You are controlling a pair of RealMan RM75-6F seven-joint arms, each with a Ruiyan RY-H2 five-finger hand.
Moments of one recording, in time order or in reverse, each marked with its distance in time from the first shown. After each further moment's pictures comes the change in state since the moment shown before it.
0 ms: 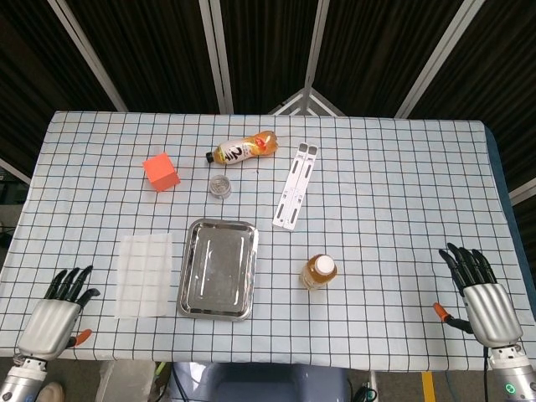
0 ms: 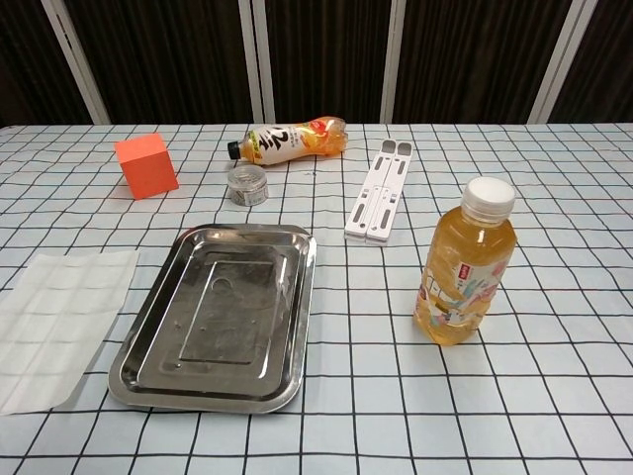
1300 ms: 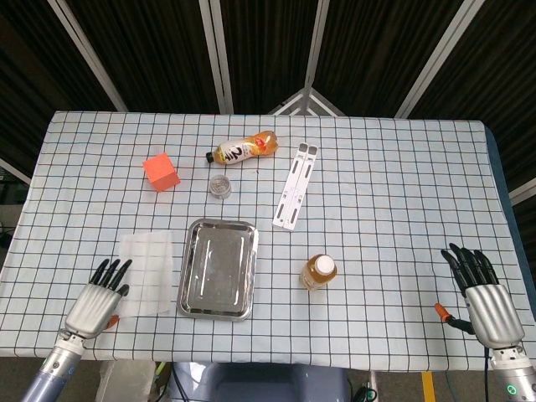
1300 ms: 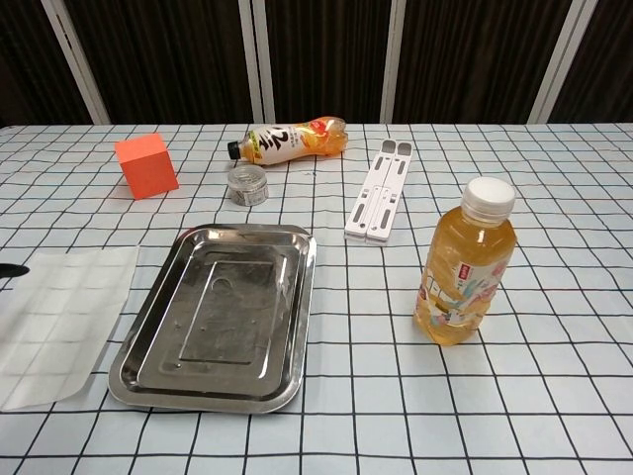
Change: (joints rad) left arm -0.118 -0.250 -0.036 0.336 0.024 -0.108 0.040; right arm -0.005 0.000 0.001 0.001 0.002 0.006 0.007
